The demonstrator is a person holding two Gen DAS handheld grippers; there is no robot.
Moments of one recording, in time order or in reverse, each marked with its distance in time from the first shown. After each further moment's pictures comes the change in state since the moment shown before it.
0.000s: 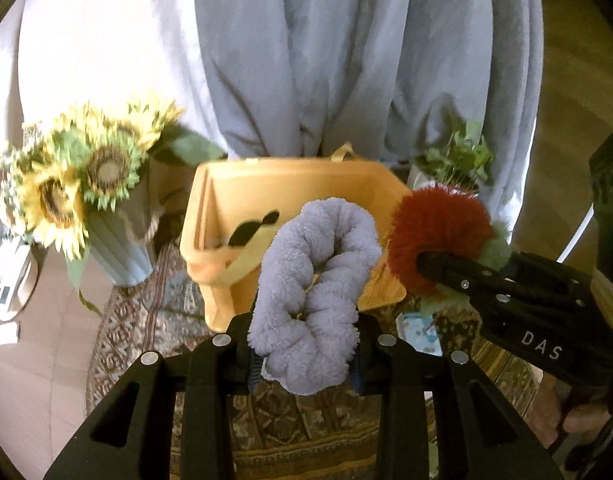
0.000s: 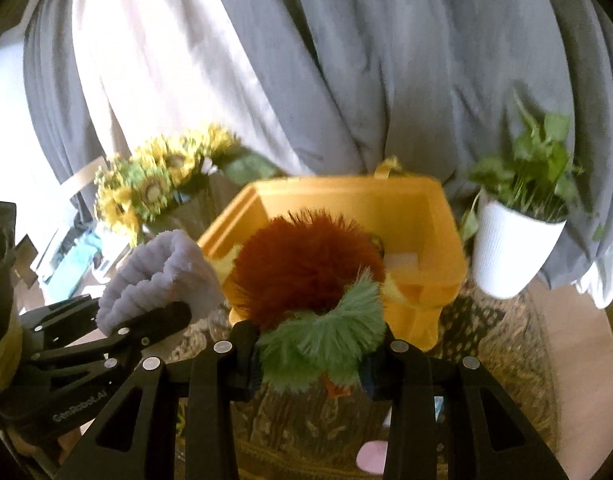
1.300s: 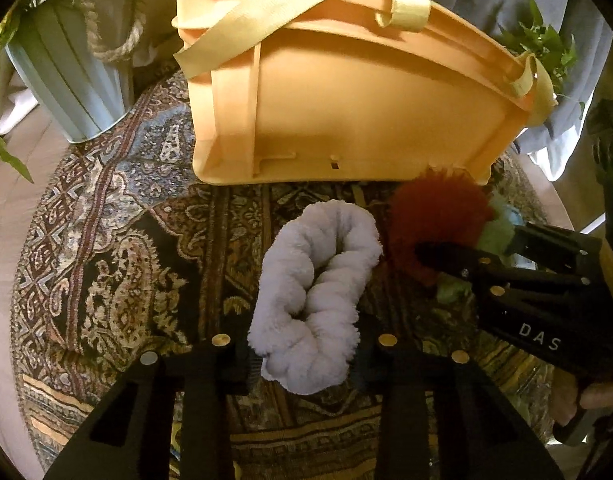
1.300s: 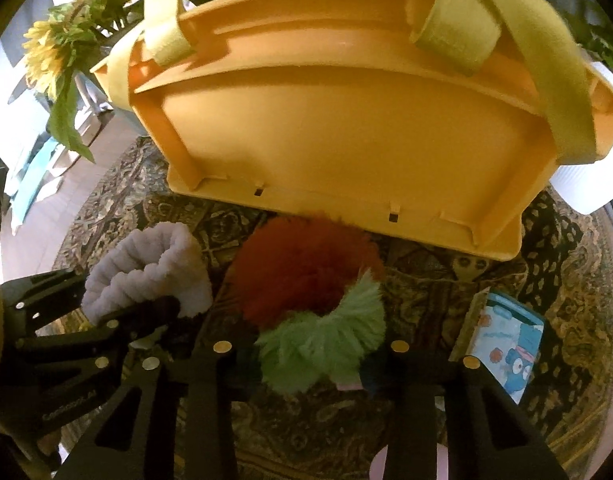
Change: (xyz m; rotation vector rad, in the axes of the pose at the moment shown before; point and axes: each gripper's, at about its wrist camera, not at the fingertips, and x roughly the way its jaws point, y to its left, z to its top) left arm 0.126 0.050 -0.100 -0.096 0.371 -0.004; right arm 0.148 -0.002 -0.091 -0.068 0.421 0.000
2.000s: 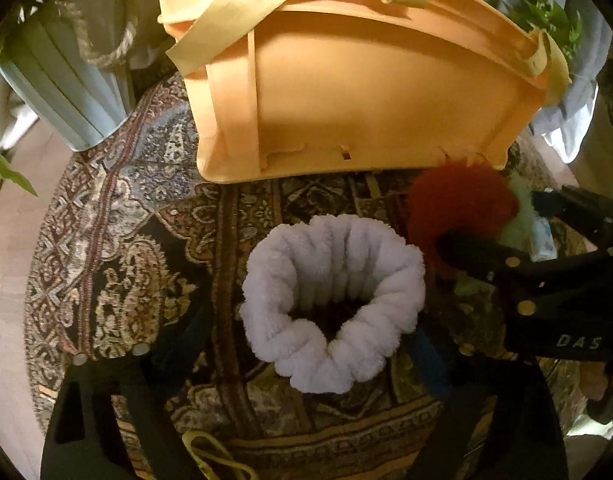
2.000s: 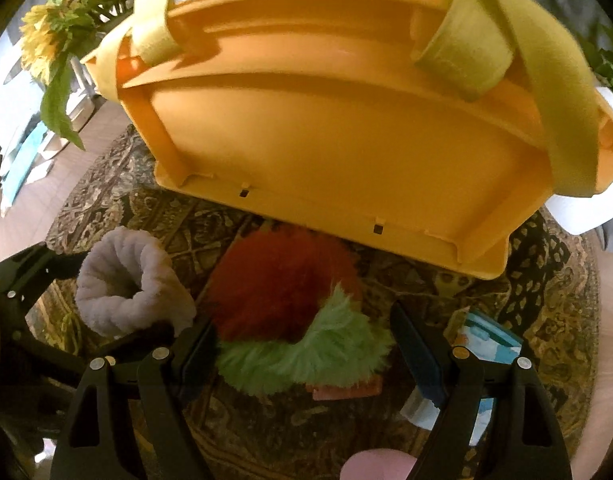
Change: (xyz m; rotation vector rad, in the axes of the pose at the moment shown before) left arm 0.011 -0.002 0.004 0.035 0.043 0.050; right arm 0.006 -0.007 0.012 -0.053 0.046 -0.051
